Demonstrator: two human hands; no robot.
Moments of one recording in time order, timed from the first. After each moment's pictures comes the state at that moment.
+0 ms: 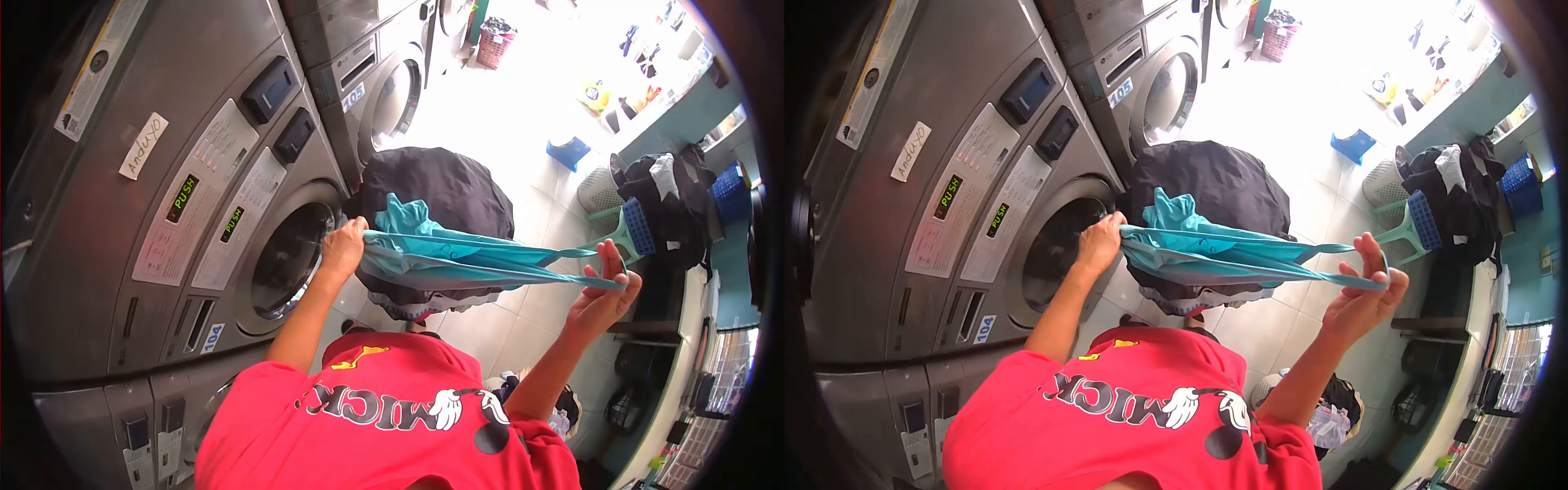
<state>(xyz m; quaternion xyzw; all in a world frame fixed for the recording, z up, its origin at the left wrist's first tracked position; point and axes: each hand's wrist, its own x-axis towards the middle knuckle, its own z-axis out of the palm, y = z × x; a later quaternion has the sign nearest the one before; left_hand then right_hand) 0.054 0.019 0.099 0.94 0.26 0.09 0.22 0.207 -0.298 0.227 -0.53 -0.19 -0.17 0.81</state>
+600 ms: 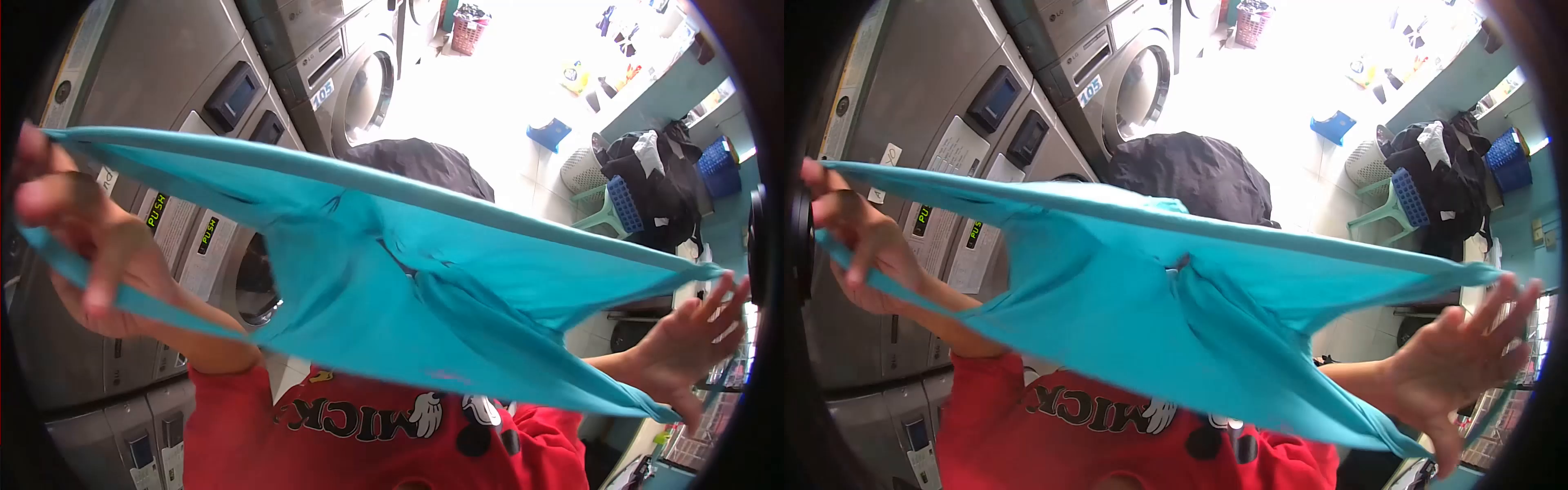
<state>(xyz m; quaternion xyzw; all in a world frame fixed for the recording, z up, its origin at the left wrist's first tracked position) -0.011 0.054 0.379 0.35 -0.36 0.31 0.81 0.170 -0.324 0.370 -0.40 -0.41 -0.27 0.77</state>
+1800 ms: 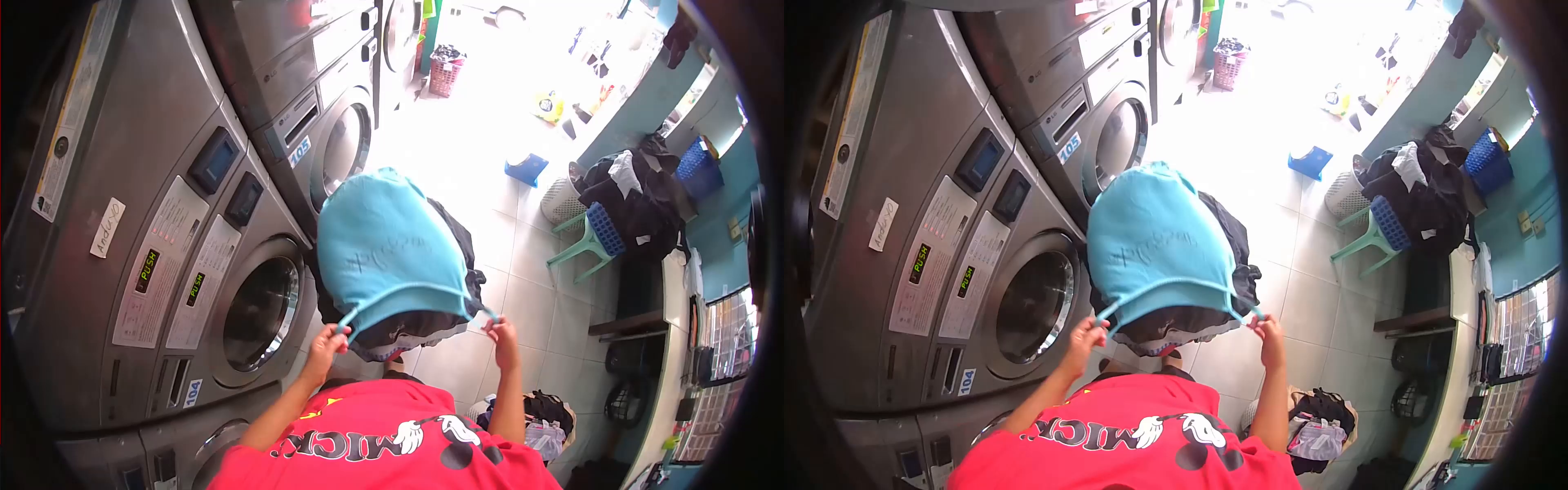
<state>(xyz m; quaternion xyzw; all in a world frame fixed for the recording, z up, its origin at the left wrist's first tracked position) 0.000 -0.061 0.075 0.55 0.28 0.09 0.78 0.219 -0.377 0.039 -0.64 0.01 0.25 0.72</state>
